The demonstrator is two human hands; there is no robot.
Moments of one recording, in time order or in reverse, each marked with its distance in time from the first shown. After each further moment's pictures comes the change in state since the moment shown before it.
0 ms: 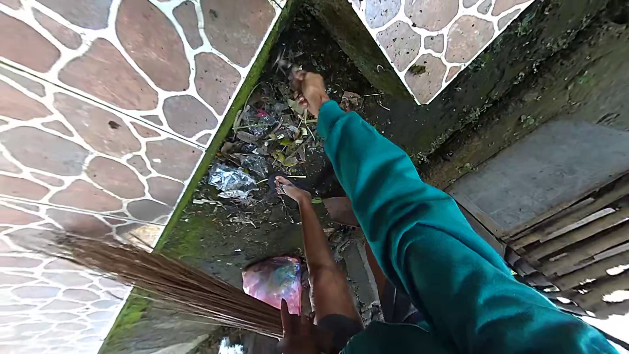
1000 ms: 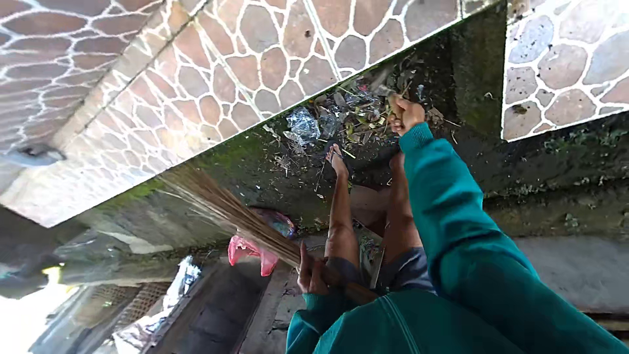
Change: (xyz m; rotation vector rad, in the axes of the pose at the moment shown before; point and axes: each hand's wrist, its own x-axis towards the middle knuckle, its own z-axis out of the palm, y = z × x) left_hand -0.035 -0.062 -0.039 -0.486 0.295 0.016; right_hand -0.163 0.054 0.028 -0.409 -0.058 -0.019
